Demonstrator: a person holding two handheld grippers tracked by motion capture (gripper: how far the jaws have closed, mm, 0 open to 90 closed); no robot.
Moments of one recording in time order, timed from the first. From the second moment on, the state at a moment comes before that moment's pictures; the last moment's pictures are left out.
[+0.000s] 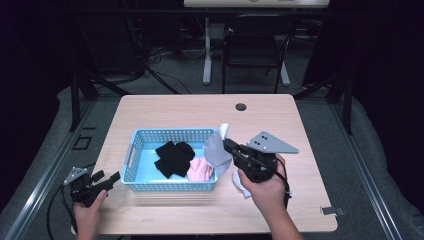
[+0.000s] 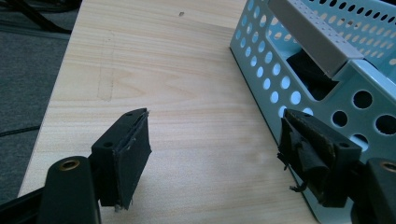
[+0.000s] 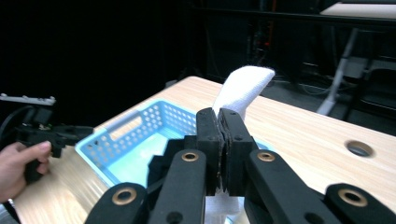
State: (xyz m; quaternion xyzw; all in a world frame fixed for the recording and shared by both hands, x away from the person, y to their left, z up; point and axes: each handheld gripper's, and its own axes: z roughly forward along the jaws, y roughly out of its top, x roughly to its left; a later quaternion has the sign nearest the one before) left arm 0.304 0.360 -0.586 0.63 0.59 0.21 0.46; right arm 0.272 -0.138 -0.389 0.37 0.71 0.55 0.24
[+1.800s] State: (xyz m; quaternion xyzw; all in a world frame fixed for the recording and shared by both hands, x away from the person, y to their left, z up) left arm 0.304 0.359 -0.586 0.63 0.58 0.21 0.46; right arm 0.297 -0.251 -0.544 0.58 0.68 0.40 0.20
